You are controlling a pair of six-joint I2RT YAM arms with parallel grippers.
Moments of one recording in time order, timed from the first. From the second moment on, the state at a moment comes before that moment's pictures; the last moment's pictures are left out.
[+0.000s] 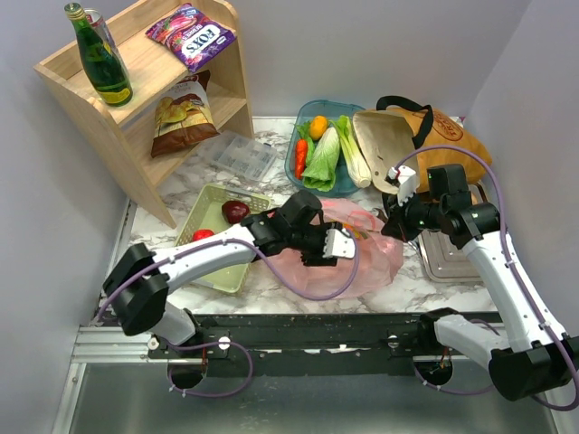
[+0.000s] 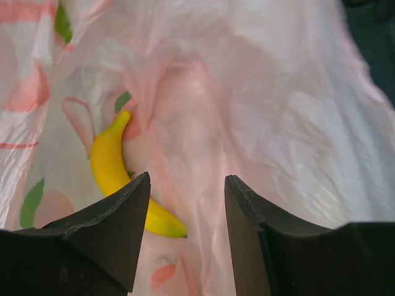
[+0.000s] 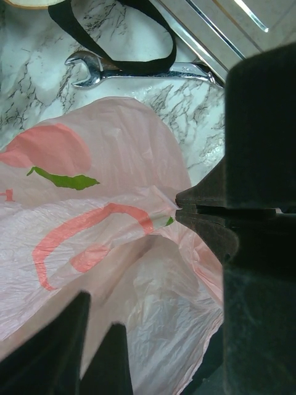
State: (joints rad) left arm -0.94 1.44 1.07 -0.32 0.55 0.73; right arm 0.23 1.04 1.08 -0.93 -0.46 -0.30
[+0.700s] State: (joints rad) left arm -0.92 1.78 1.12 -0.11 0.07 0.43; right arm 0.23 1.03 1.08 -0.95 -0.46 -0.28
